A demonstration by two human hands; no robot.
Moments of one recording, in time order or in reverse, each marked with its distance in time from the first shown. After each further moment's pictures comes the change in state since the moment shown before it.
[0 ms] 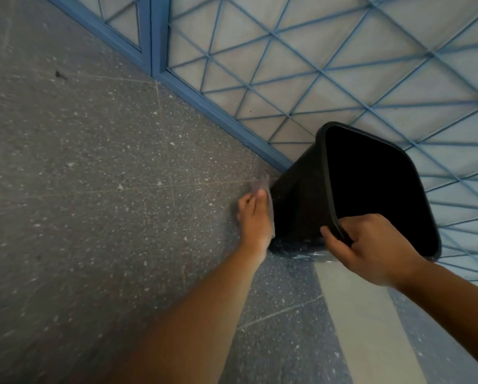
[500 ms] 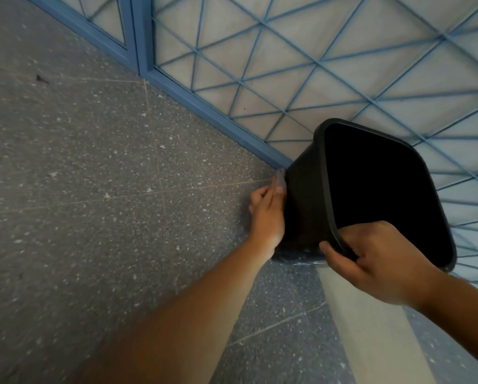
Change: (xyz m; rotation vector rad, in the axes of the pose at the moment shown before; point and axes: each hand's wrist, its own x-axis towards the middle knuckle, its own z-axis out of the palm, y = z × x) left_hand 0.029 -0.005 0.028 0.109 -0.107 0.052; right_hand 0.004 0.007 -0.004 0.002 0.060 -0.162
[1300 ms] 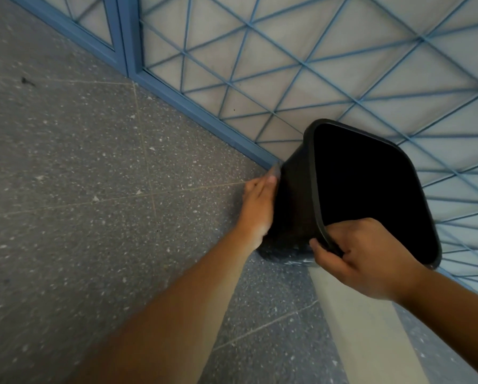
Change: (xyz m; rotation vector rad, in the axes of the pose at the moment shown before) left_hand 0.006 0.017 -0.002 0.019 -0.121 0.087; right_hand -0.002 0.000 -0.001 0.036 -0.048 0.048
